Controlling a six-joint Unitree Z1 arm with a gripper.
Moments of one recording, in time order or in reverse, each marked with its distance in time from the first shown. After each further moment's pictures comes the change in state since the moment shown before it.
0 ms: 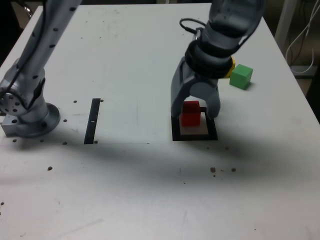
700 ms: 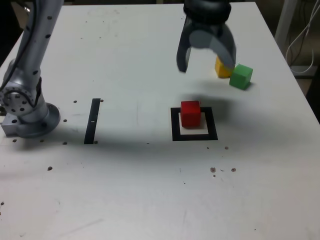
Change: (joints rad) arm 0.243 -0.080 -0.135 0.021 0.068 0.420
